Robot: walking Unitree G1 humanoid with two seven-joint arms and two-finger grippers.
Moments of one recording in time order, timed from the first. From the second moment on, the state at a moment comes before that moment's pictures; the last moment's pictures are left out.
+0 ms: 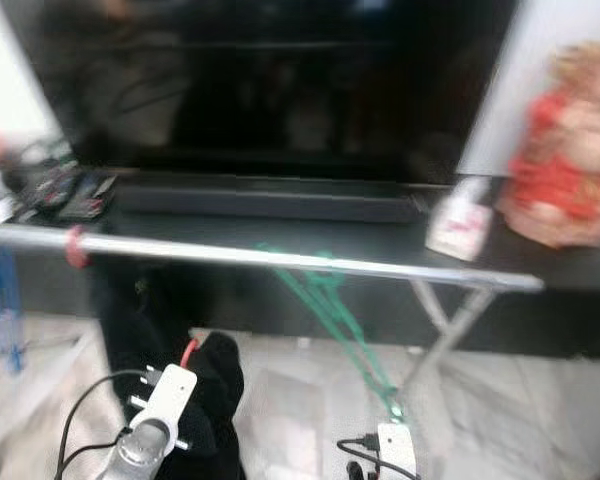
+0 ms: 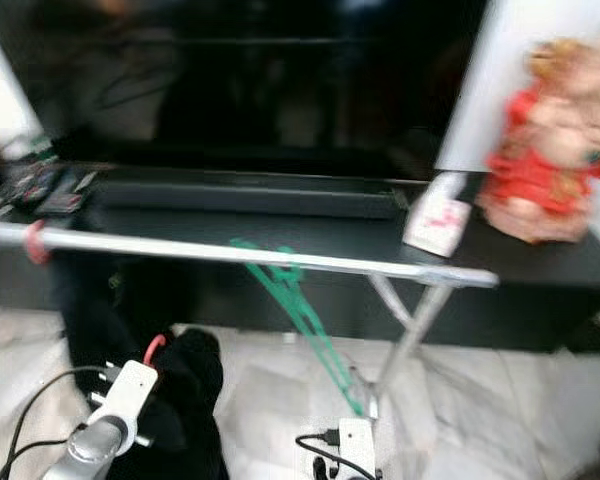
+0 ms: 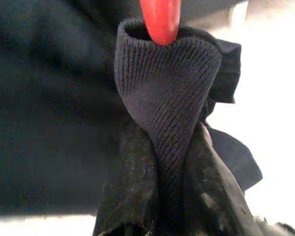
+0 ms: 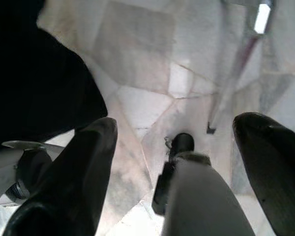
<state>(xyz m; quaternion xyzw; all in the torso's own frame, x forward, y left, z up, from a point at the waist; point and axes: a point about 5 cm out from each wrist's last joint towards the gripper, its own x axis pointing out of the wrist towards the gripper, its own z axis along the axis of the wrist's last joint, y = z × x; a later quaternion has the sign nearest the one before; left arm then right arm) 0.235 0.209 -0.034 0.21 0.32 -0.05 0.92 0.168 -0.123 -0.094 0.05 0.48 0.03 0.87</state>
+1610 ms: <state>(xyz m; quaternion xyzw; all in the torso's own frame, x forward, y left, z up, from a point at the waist) 0.224 0.217 -0.056 0.07 0.39 0.07 0.92 0.147 -0.178 -0.101 0.04 0.51 -0.02 0.86</state>
